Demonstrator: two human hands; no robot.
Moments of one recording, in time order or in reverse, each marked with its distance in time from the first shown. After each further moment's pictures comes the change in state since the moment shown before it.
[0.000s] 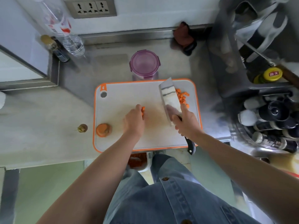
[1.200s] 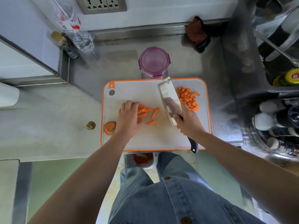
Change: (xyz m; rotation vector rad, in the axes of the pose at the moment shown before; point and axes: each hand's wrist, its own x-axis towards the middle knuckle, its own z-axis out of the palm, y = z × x) left_hand 0.005 -0.050 -0.016 0.110 0.021 0.201; right_hand 0.016 -0.007 0.015 -0.044 -0.048 -0.127
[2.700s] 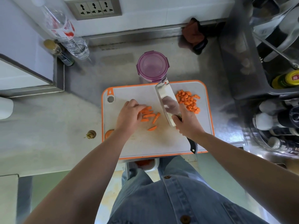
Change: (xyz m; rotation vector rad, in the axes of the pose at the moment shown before) left_hand 0.033 -0.006 -0.014 -0.167 0.004 0.131; right_hand 0.014 -0.013 0.004 0.008 0.025 0.010
